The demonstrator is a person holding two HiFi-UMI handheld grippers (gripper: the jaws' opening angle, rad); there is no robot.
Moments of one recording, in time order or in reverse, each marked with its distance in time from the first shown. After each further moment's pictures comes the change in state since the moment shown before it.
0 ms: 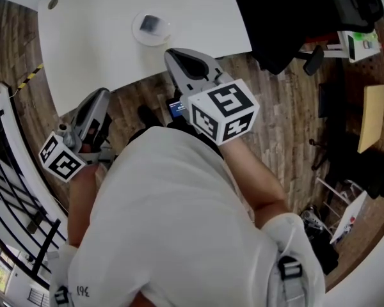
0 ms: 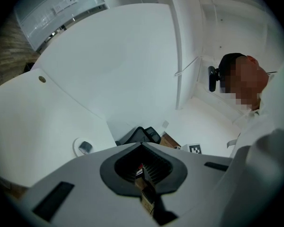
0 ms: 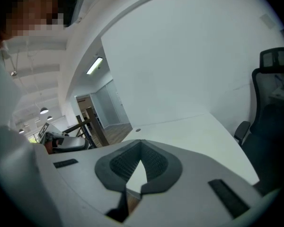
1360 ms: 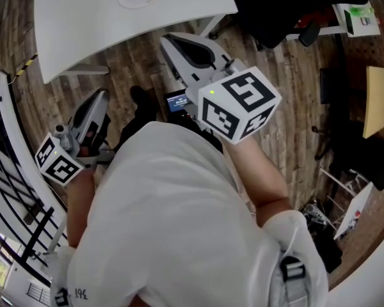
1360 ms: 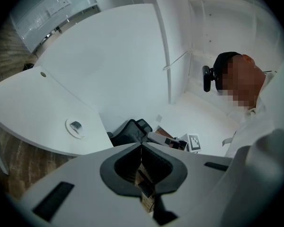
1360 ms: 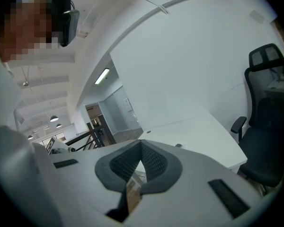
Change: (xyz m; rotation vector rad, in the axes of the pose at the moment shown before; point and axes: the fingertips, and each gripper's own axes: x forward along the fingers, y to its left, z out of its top) left arm -0.051 -0.117 -0.122 0.046 0.023 -0.026; right arm -0.149 0.051 -0.034 0.036 -0.090 0.104
